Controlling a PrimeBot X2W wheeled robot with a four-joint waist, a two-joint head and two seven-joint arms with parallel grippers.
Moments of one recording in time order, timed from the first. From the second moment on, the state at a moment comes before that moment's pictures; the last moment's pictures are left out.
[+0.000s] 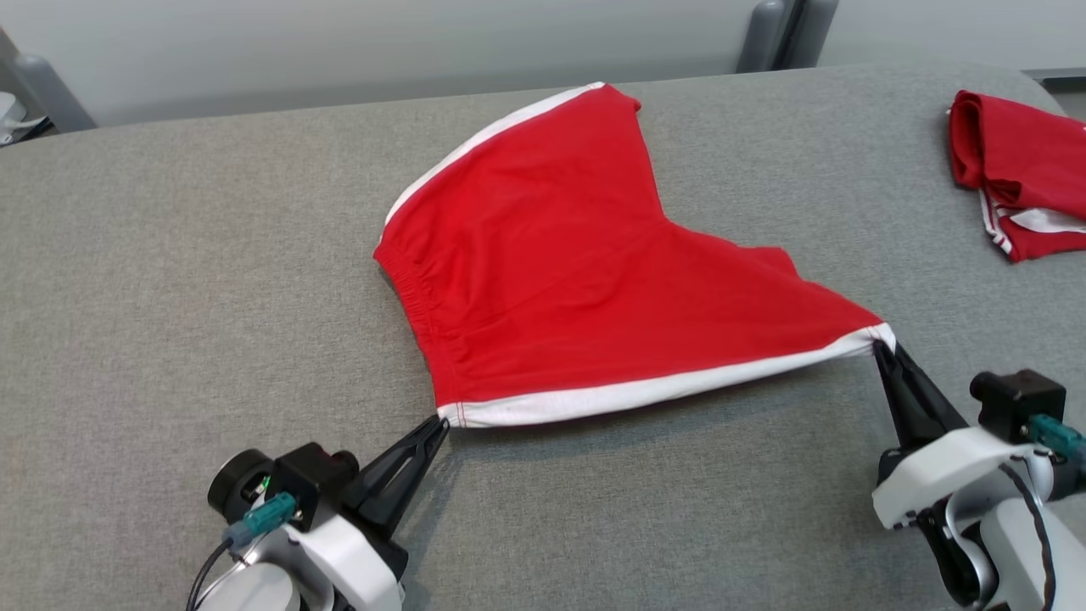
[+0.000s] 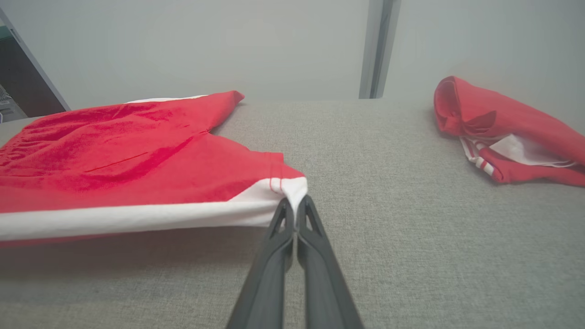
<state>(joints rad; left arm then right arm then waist) -0.30 0.39 -0.69 0.31 -0.52 -0.12 -0.25 -0.36 -0.27 0.27 0.58 0.42 0.13 -0.26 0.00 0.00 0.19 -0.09</state>
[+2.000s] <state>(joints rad) 0.15 0.12 -0.11 0.01 -0.52 0.08 -0.25 -0.10 -0.12 0.16 0.27 0.28 0.13 -0.25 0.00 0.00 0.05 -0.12</state>
